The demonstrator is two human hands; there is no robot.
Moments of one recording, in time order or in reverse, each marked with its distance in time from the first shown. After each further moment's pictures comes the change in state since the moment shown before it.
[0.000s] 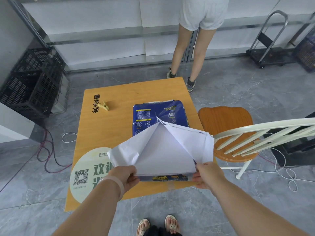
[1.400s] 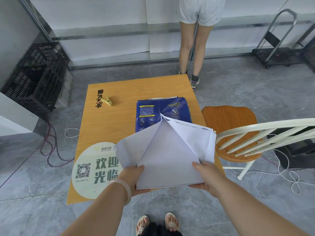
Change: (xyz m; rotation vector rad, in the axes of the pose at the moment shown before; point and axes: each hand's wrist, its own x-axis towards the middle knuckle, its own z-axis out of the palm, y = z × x) left_hand -0.013 -0.024 0.012 0.097 -0.100 0.011; right_hand -0.005 0.009 0.007 0.211 -0.211 -0.014
